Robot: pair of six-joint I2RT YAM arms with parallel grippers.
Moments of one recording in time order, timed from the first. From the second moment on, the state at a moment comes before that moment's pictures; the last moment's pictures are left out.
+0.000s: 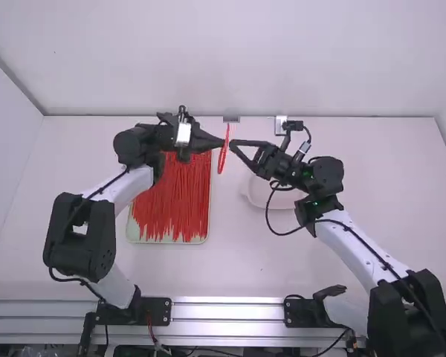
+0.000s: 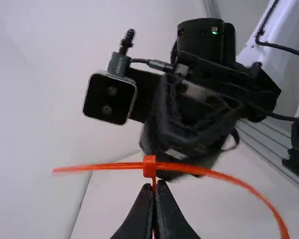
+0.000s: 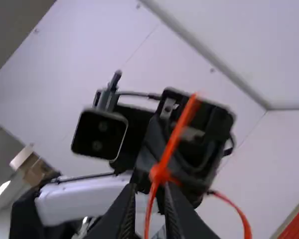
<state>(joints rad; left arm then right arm) -0.15 1.71 1.08 1.50 1.48 -0.45 0.34 1.30 0.72 0.95 -0.83 1.18</state>
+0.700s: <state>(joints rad) -0.24 1.71 1.08 1.50 1.52 -0.50 0.32 1.30 0.72 0.96 -0.77 1.18</state>
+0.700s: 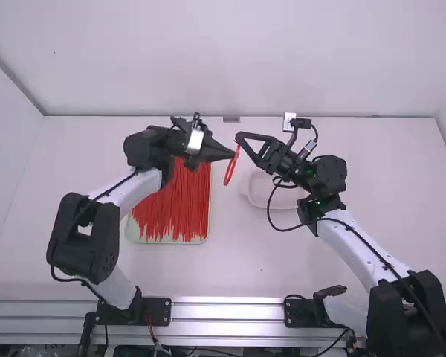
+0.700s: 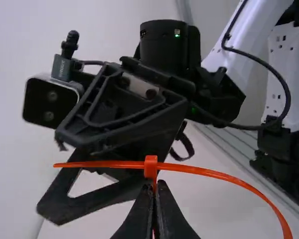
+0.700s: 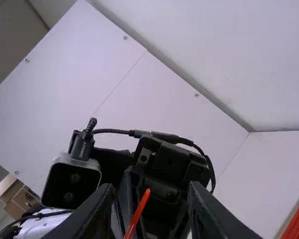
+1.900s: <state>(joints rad) -0.25 1.71 0.98 1.45 1.47 -0.63 0.08 1.31 0.74 1.15 -1.02 1.28</state>
